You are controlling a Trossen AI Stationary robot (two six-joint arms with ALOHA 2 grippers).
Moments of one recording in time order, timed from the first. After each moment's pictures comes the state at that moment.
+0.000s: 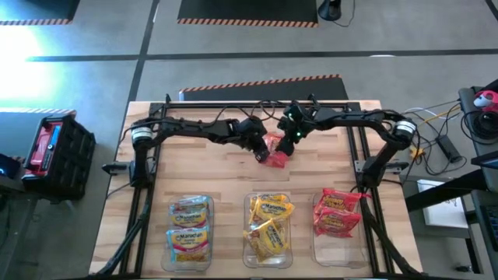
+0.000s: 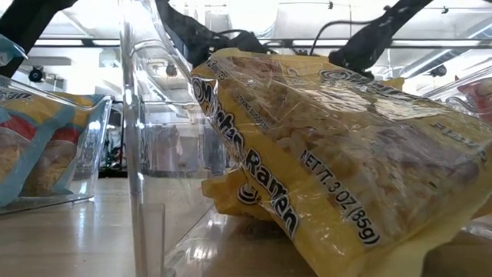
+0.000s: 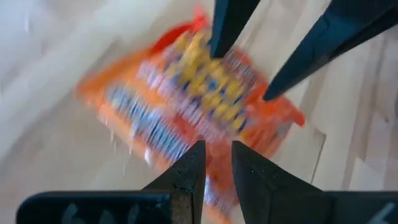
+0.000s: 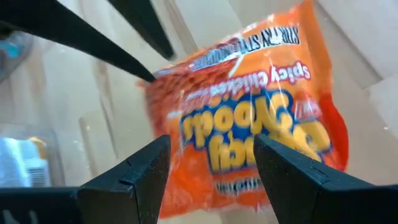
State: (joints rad) left arm 0.28 1.96 1.34 -0.23 0.07 -0.39; right arm -0.55 1.66 0.98 -0.34 -0.48 0.10
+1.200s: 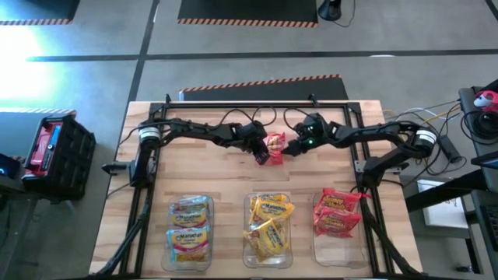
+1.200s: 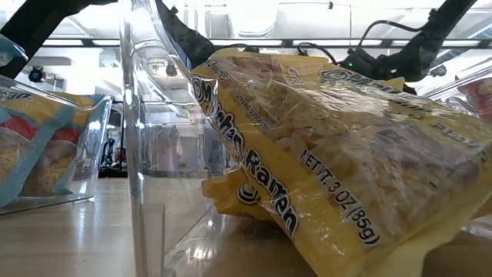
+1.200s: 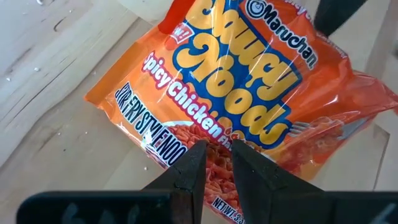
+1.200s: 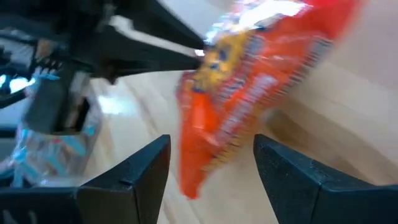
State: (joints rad) left arm 0.27 2.05 1.34 -0.20 -0.01 -0.36; right arm -0.55 1.44 0.54 0.20 -0.52 0.70
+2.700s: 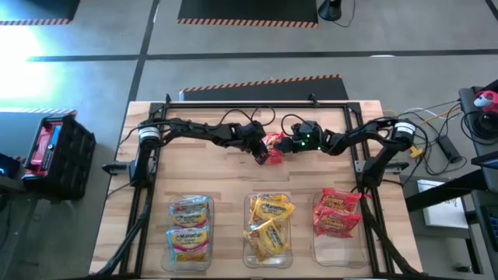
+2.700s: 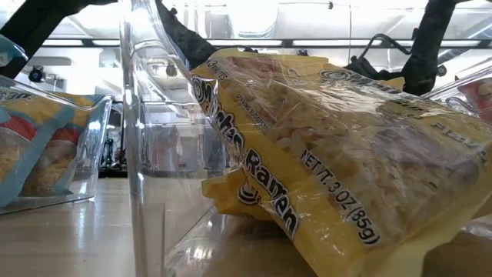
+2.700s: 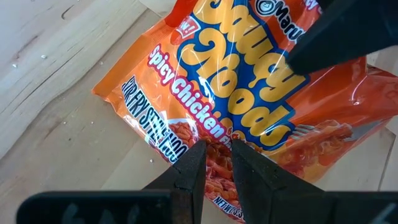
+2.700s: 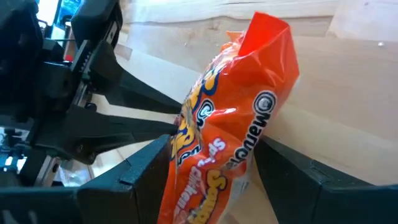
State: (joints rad) left arm 0.27 2.05 1.32 -0.20 -0.02 -0.39; right arm -0.47 1.64 0.47 0.66 -0.26 0.94
